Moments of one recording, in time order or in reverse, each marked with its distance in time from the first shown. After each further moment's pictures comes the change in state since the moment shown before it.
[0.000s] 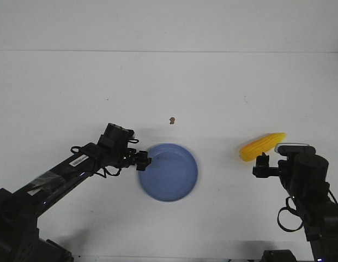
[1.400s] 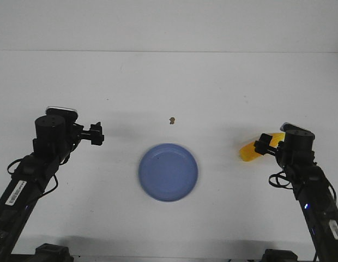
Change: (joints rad) left arm 0.313 -0.438 0.000 0.034 -0.320 0.315; right arm -0.109 0.388 0.000 0.217 0.039 0.306
